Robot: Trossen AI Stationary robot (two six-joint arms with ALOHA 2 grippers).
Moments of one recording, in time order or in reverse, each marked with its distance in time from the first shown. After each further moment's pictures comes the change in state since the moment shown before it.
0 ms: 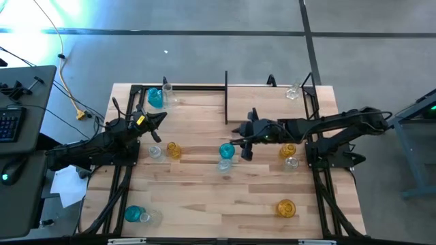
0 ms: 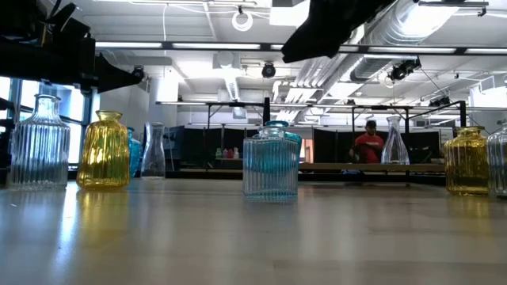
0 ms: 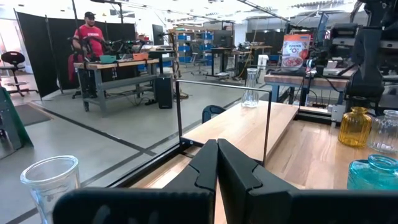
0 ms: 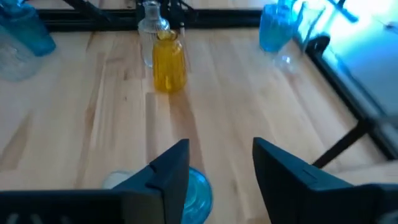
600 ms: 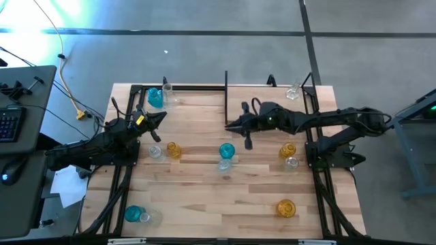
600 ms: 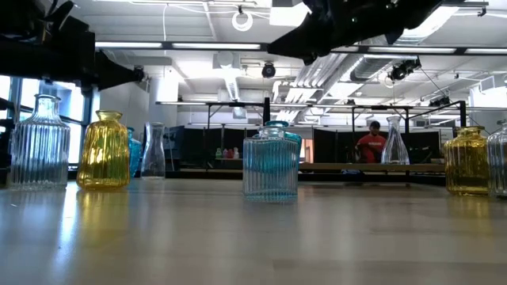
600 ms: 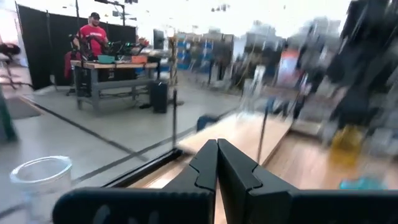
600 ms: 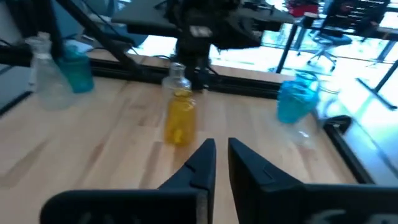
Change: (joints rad) left arm 0.000 0.001 0.000 0.053 0.004 -0.093; right arm -0.228 0.004 -0.153 0.437 -0.412 -0.235
